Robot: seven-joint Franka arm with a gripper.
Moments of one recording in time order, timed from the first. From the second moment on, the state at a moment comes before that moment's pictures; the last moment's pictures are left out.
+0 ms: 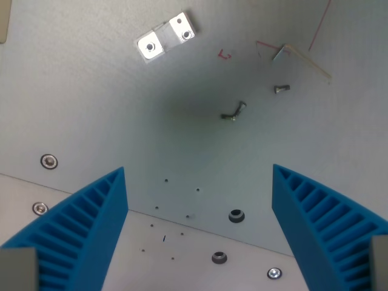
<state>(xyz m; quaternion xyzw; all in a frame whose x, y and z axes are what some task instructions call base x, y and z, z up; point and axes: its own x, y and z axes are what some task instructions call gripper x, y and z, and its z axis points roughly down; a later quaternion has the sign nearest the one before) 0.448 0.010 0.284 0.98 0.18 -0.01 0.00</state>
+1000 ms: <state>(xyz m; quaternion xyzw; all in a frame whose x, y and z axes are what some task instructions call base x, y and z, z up) 0.468 -0.050 0.285 0.99 0.17 0.00 0.01</state>
